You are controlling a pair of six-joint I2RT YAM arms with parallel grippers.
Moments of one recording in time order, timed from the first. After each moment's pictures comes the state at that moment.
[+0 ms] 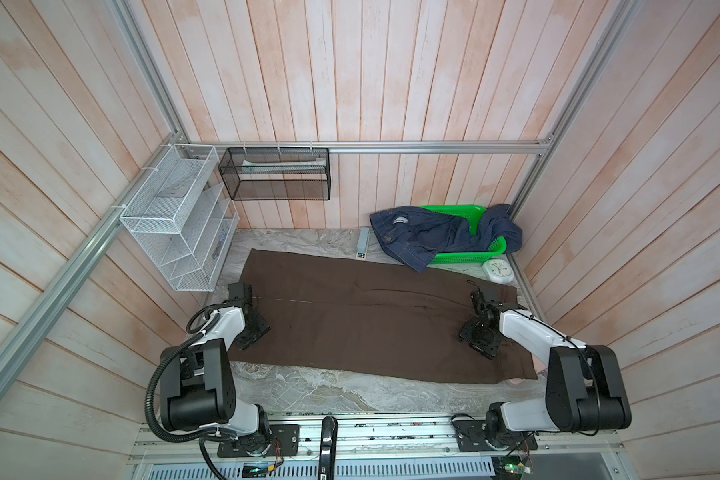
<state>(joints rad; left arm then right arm) 0.19 1.47 0.81 -0.64 -0.05 -0.56 0.08 1.41 0.74 -0.76 0.05 0.70</state>
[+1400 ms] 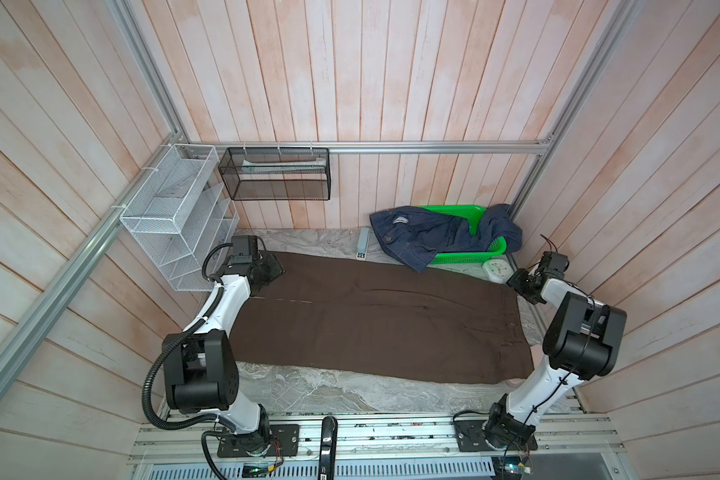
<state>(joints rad) 0.07 1.59 1.22 -0.47 0.18 -0.50 -0.43 1.85 1.18 -0.22 -0.14 0.34</state>
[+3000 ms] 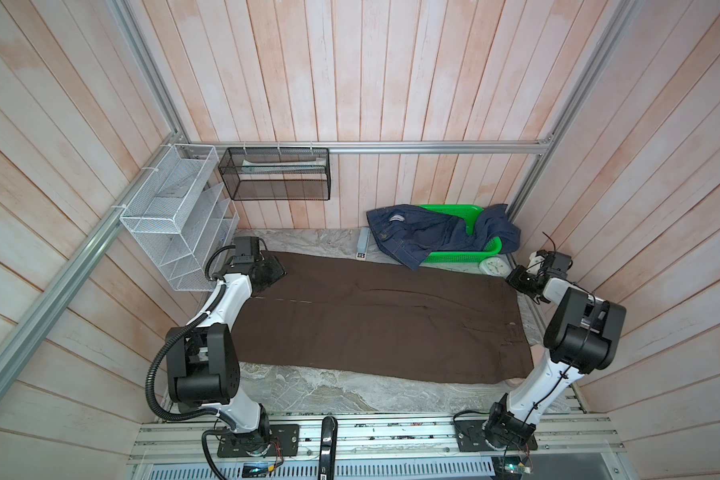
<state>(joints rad) 0.07 1.62 1.22 -0.47 0.19 -0.50 -0.44 1.88 1.22 -0.17 -0.39 0.25</state>
